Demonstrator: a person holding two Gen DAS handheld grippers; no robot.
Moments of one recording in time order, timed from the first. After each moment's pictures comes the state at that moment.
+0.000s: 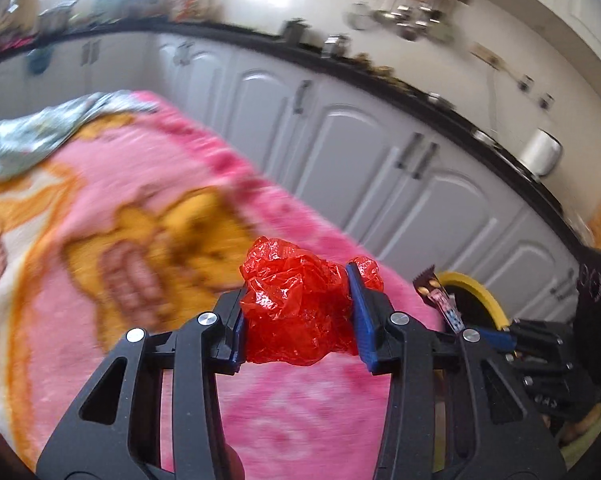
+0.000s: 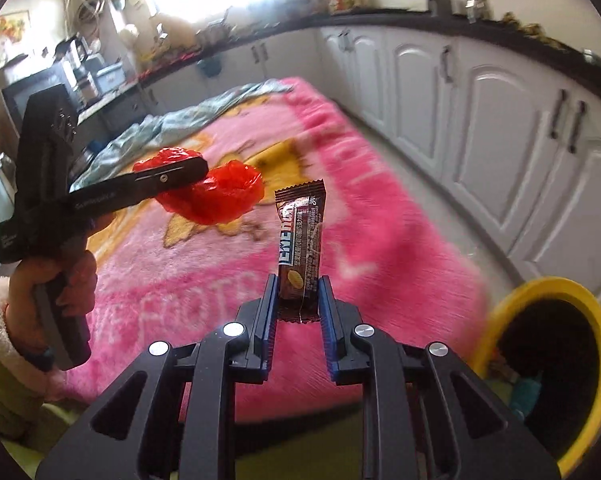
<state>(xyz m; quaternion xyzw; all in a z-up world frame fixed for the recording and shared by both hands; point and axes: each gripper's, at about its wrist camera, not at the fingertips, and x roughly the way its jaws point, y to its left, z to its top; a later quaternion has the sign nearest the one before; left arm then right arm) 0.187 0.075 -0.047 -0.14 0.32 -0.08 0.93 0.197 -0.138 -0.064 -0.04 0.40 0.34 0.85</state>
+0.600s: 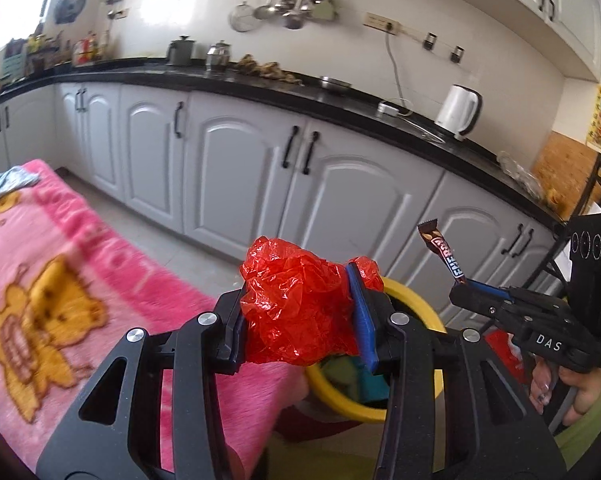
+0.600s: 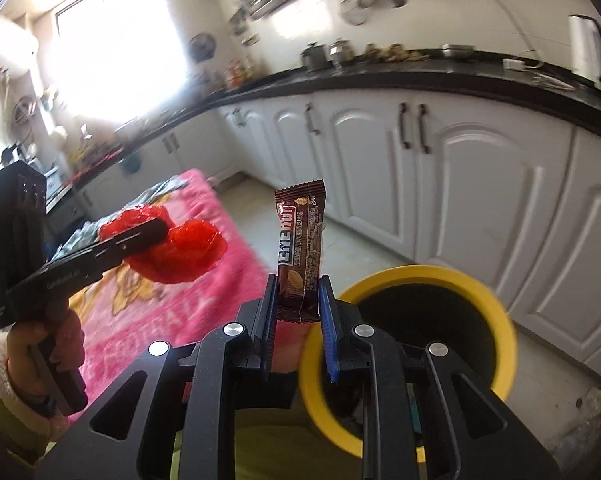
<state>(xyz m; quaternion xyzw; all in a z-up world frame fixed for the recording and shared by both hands) 0.208 -0.082 -0.005 -0.06 0.30 -0.20 0.93 0.181 -0.317 -0.016 0.07 0.32 0.20 0.92</state>
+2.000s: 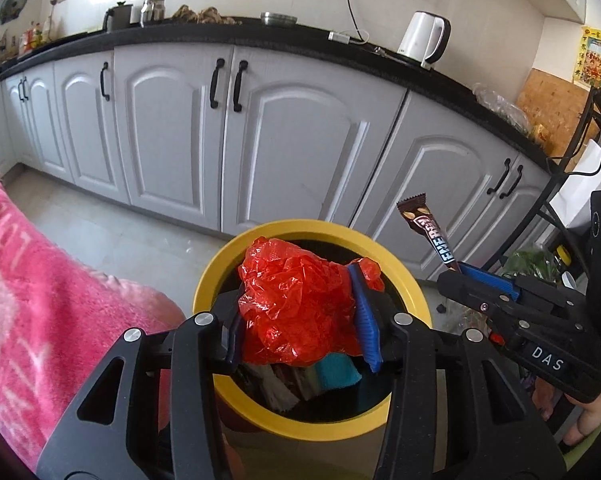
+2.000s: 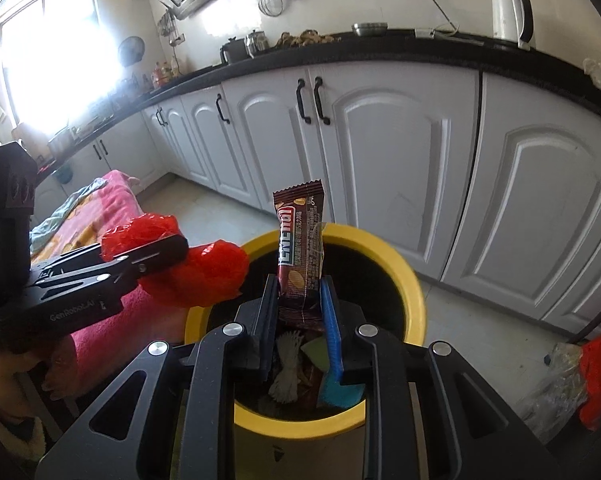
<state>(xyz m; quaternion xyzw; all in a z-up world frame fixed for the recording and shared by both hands) 0.234 -0.201 -0.082 -0.02 0.37 -0.25 0.90 0.176 -0.385 -0.084 0.07 0.36 0.09 0.93</state>
